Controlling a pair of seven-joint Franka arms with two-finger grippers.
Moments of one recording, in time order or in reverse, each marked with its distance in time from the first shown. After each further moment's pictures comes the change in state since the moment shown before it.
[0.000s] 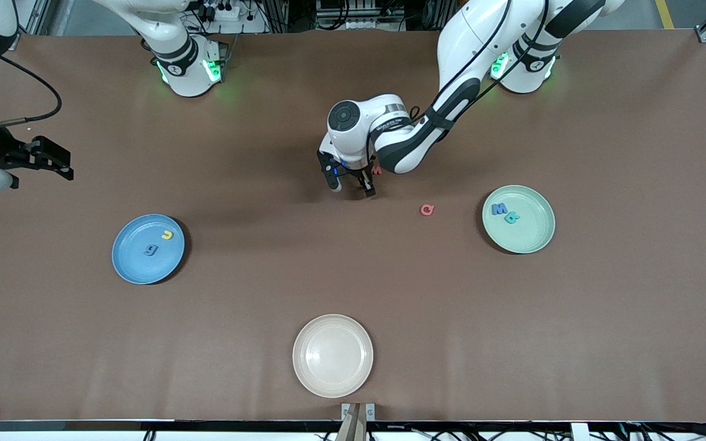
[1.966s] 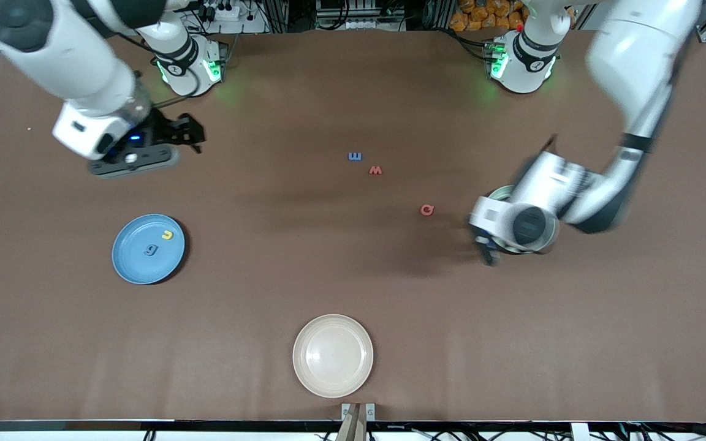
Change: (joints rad) left arm 0.742 -0.170 -0.004 0.022 -0.107 -0.473 0.733; right arm 0.133 0.010 0.301 -0.067 0.045 -0.026 0.322
